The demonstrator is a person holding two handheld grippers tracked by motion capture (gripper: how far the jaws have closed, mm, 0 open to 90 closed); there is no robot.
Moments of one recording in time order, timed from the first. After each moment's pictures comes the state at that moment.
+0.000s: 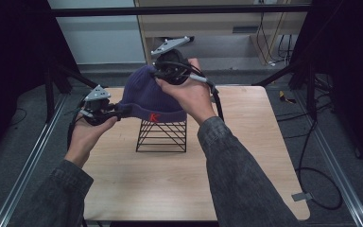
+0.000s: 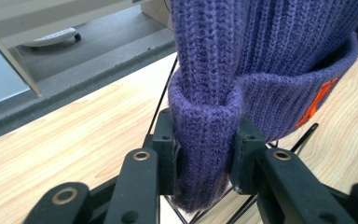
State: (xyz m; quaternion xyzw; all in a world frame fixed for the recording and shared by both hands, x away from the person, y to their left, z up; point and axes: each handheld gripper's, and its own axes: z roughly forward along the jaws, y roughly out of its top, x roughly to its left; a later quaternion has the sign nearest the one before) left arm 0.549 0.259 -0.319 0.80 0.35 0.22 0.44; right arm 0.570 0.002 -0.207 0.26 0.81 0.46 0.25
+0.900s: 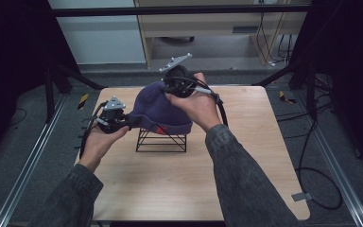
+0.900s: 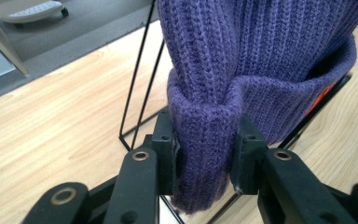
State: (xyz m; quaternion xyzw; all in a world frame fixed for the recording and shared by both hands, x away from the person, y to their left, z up) left arm 0.553 0.236 -0.364 0.82 0.35 0.20 0.40; right arm 0.578 -0.012 -0.254 0.27 0.84 0.40 0.23
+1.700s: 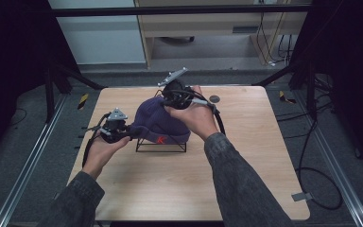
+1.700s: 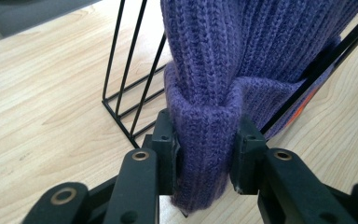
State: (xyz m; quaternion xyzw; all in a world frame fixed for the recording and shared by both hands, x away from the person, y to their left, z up) left arm 0.550 0.242 -0.404 0.83 0.36 0.17 0.39; right arm 0.575 -0.004 -0.291 0.27 0.86 0.38 0.20
